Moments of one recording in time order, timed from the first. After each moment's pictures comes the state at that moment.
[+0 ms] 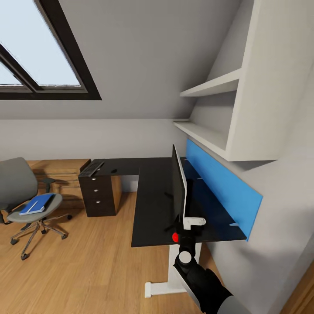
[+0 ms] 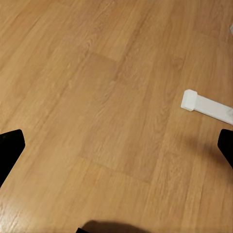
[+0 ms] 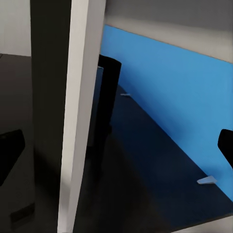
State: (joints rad) left arm -0.12 0.04 0.02 -0.15 0.47 -0.55 -0.07; right arm -0.51 0.10 0.57 -0.85 -0.09 -0.09 -0.79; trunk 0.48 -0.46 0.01
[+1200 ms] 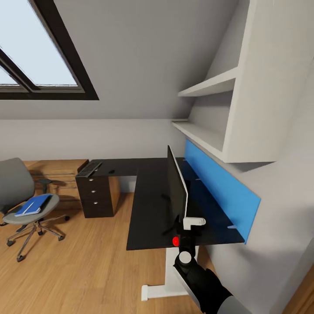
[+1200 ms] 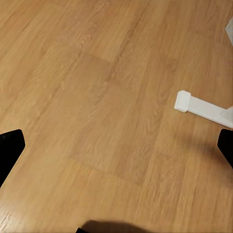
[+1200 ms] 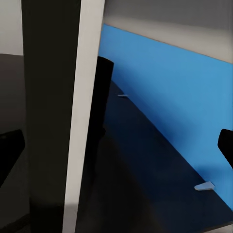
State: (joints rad) left arm -0.12 0.04 0.02 -0.15 0.47 -0.55 -0.07; right arm -0.51 0.10 0.57 -0.85 -0.09 -0.09 -0.79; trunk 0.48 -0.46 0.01
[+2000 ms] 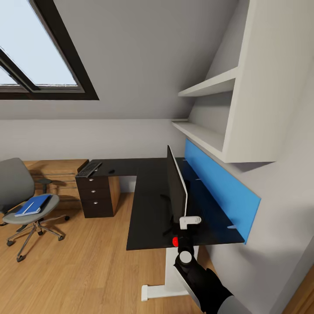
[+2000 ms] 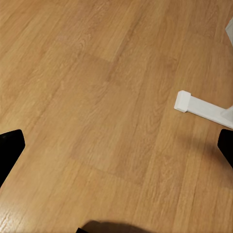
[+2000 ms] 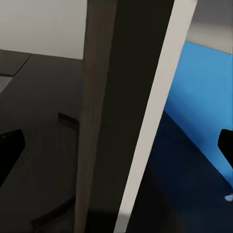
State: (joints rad) left arm -0.12 0.04 0.02 -0.15 0.47 -0.55 -0.07; right arm -0.51 0.10 0.57 -0.85 -0.09 -0.09 -0.65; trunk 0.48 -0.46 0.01
